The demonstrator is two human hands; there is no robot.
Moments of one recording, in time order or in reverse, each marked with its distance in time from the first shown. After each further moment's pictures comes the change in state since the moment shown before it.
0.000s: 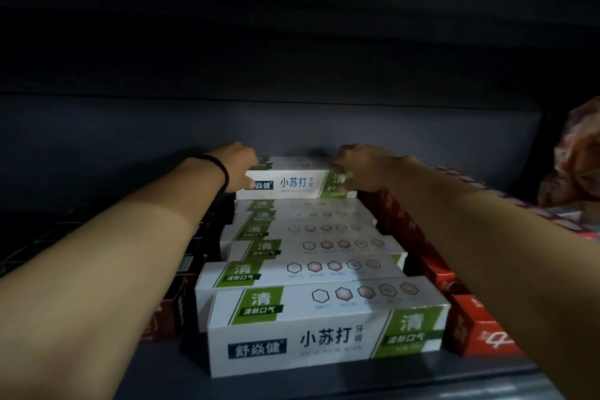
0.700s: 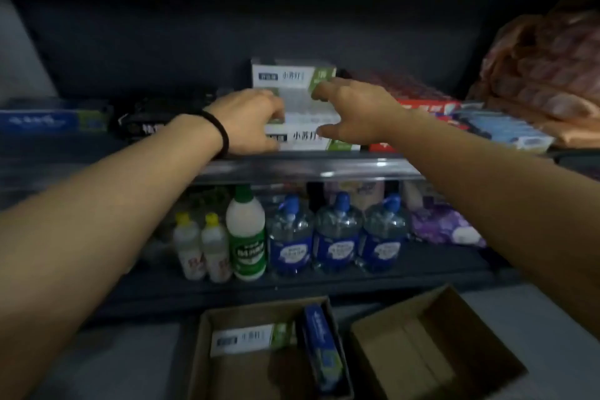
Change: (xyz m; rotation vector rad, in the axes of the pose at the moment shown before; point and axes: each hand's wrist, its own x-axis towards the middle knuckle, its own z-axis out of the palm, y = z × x) left_hand -0.301 0.125 -0.063 -0.021 0.054 0.149; right_hand -0.278 -0.144 -0.094 0.102 0.137 -0.082
